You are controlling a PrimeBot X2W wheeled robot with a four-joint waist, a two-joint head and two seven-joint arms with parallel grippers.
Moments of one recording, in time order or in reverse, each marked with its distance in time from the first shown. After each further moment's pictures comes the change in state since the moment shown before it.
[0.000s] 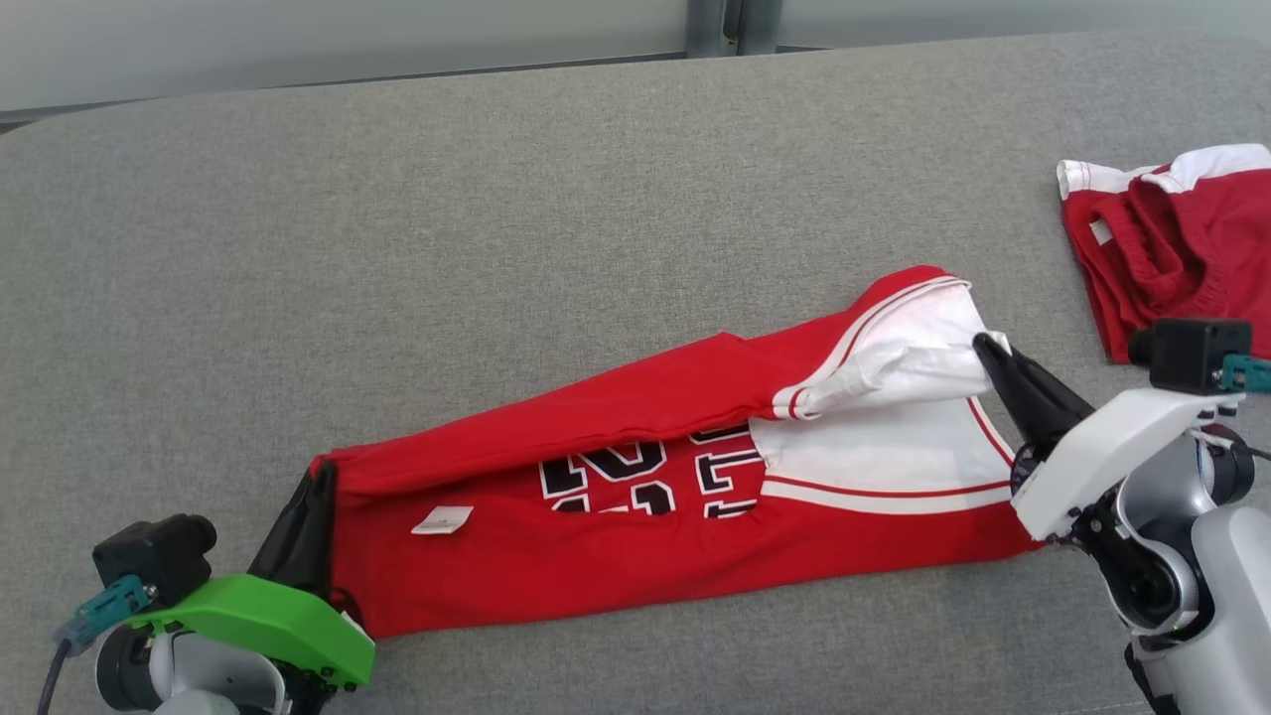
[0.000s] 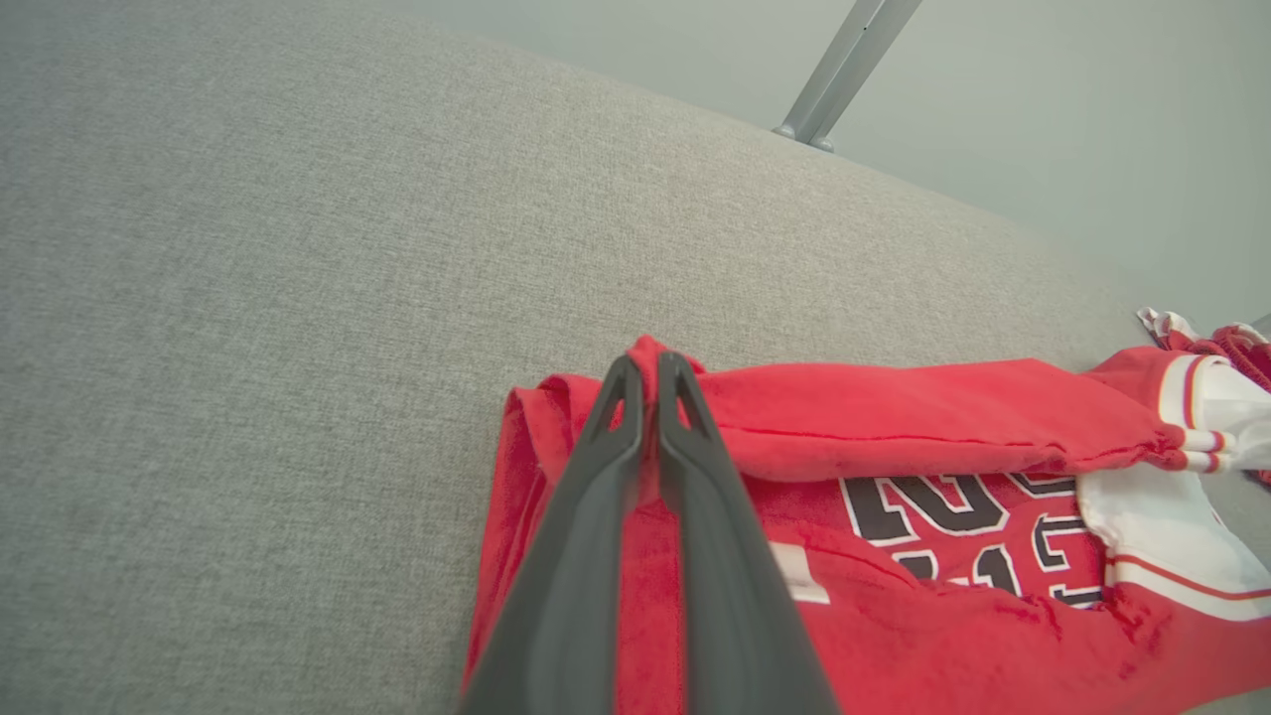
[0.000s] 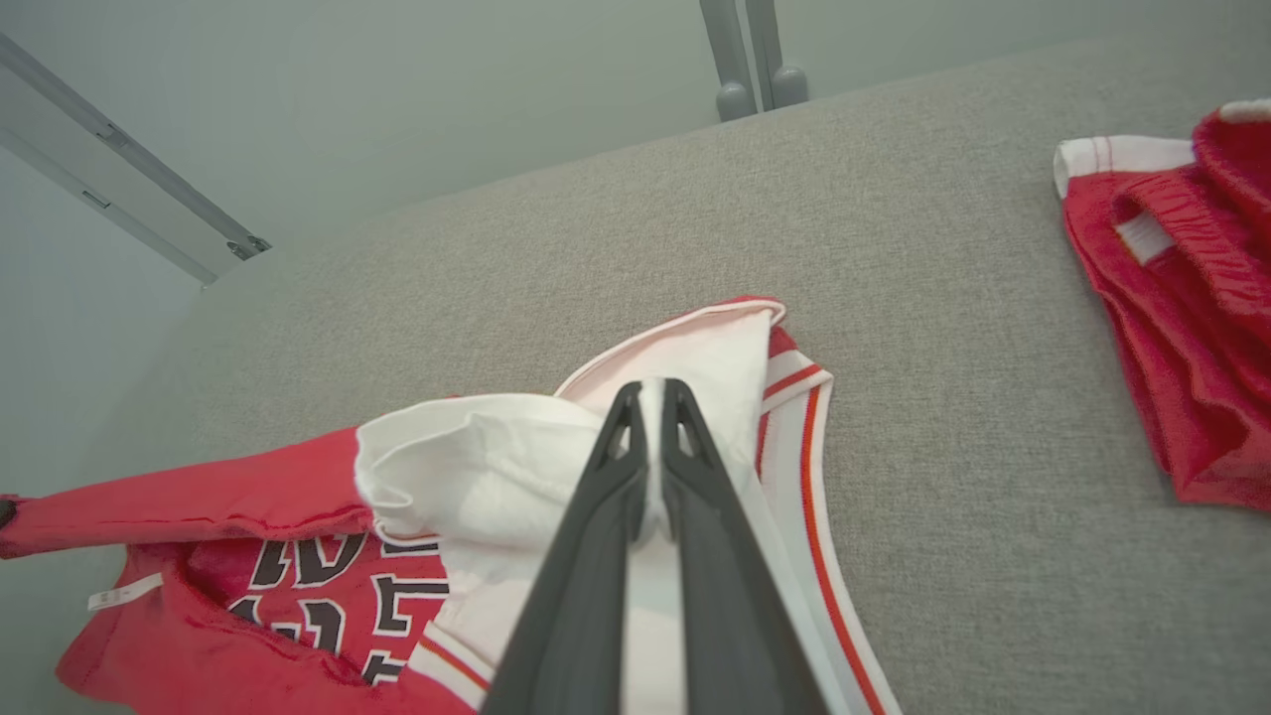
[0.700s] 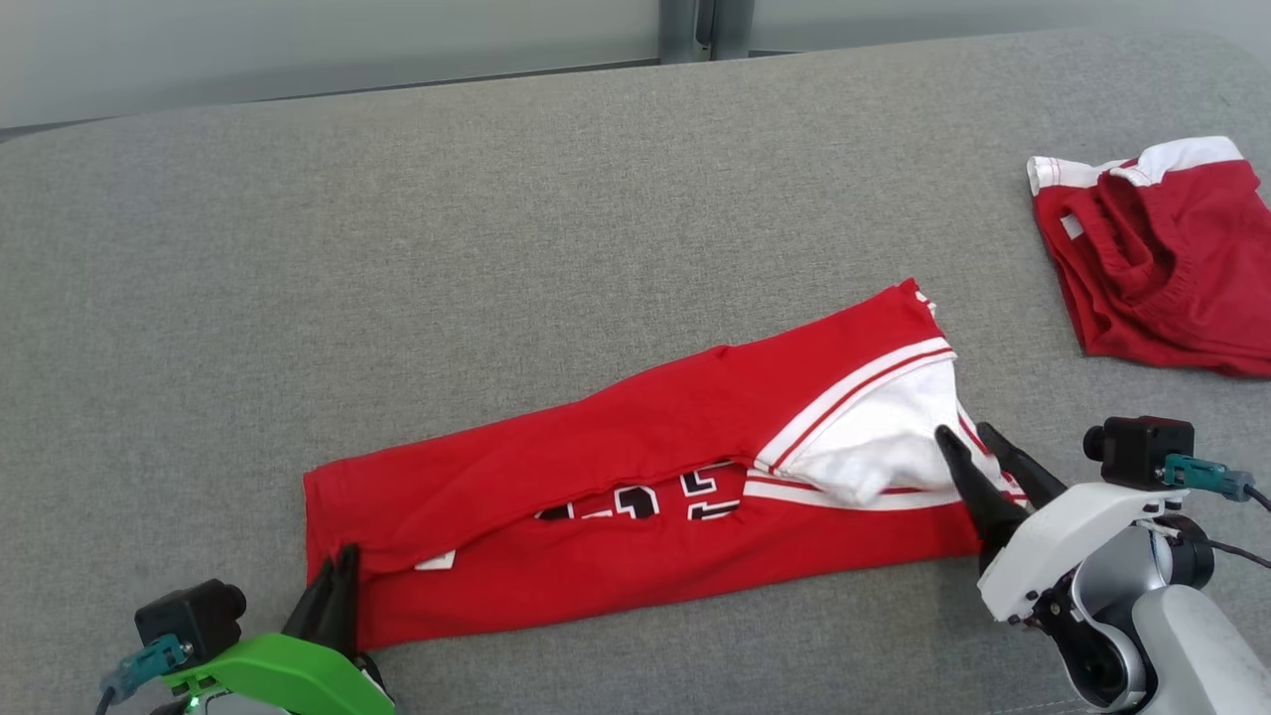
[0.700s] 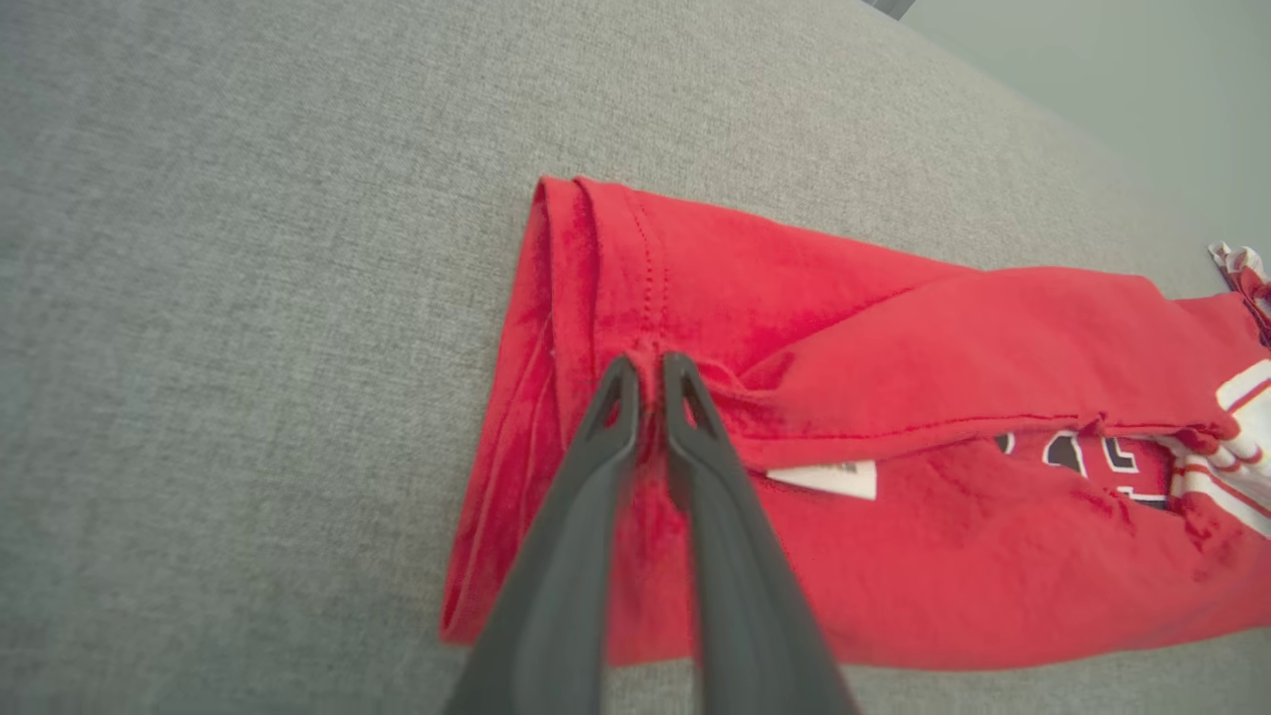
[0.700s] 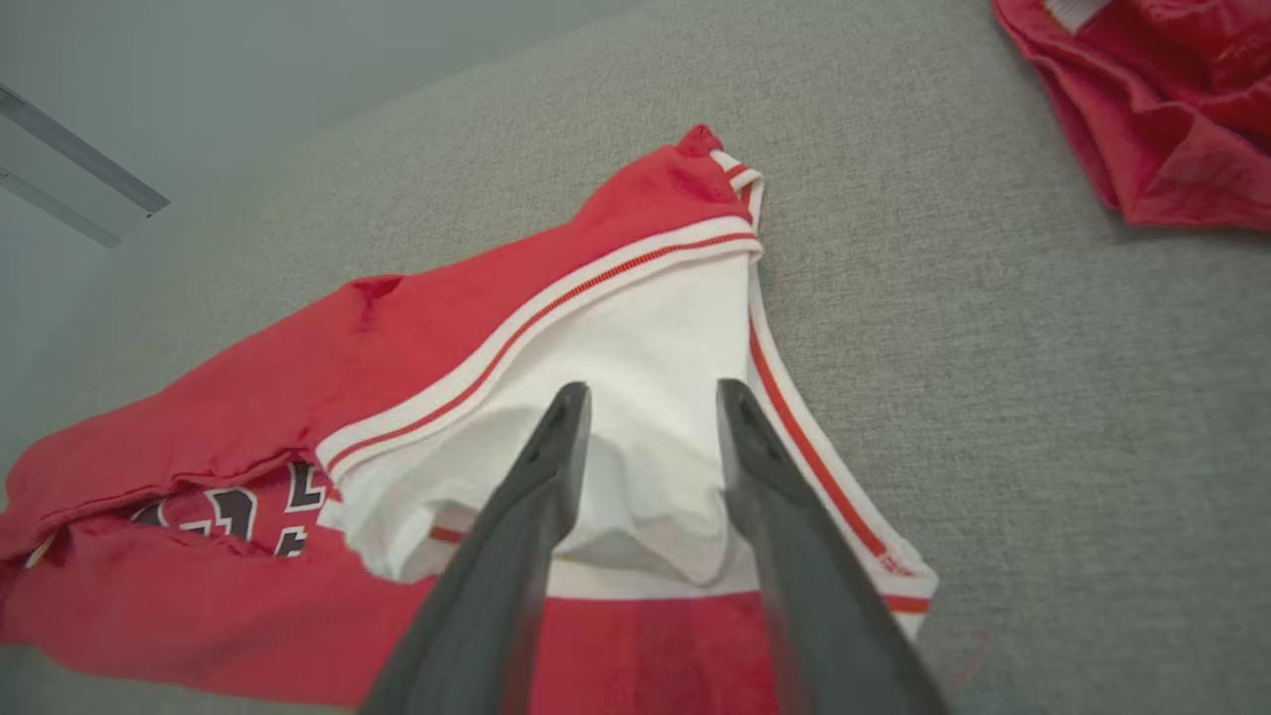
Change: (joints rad) left arm 0.065 -0.056 -0.019 0.136 -0.048 -0.021 -0.027; right arm 0.114 0.058 0.026 0.103 -0.069 0.000 -0.136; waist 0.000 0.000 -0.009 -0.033
